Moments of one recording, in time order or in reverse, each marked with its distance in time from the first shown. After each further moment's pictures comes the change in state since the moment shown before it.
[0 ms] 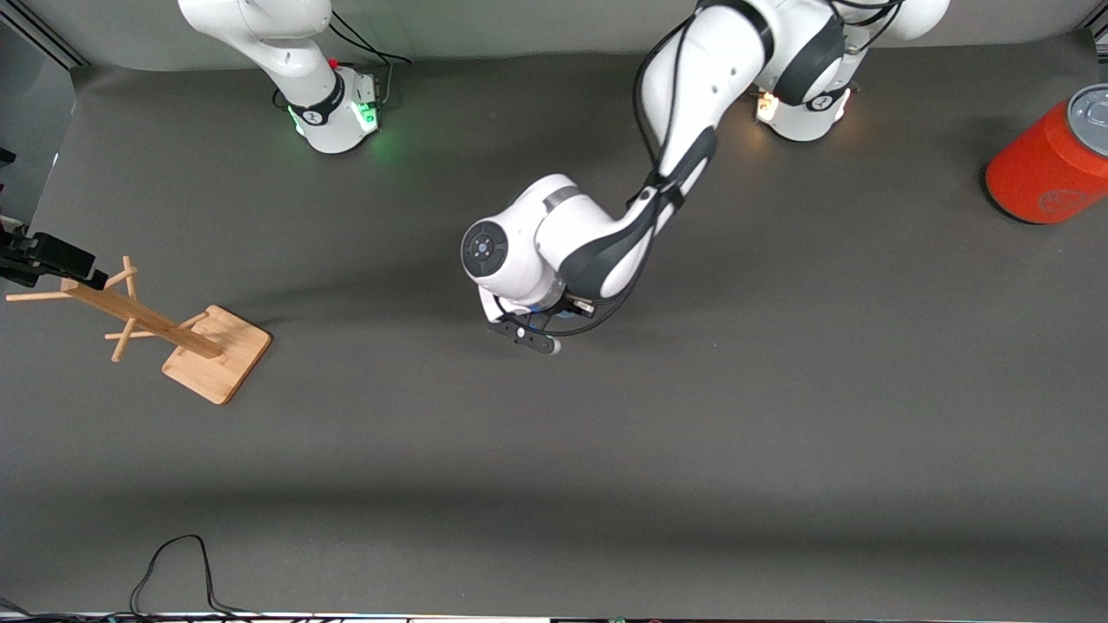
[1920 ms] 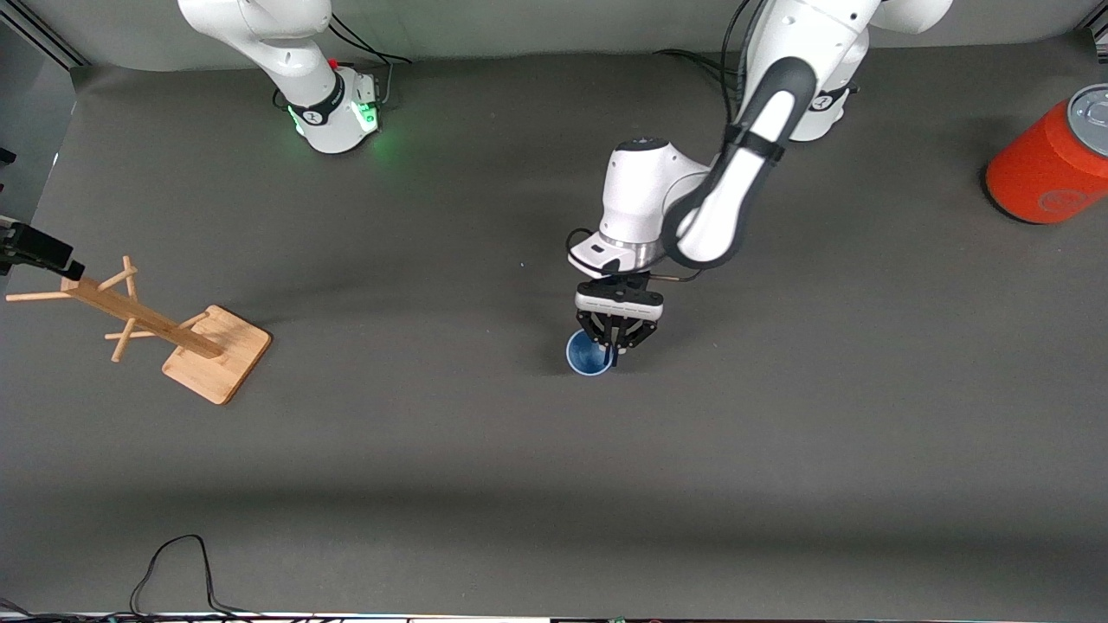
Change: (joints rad) left arm 0.179 -0.452 0.005 -1.050 1.206 1.237 -1.338; right arm 0.010 -0.019 -0.026 -0.004 -0.053 -0.045 -0.016
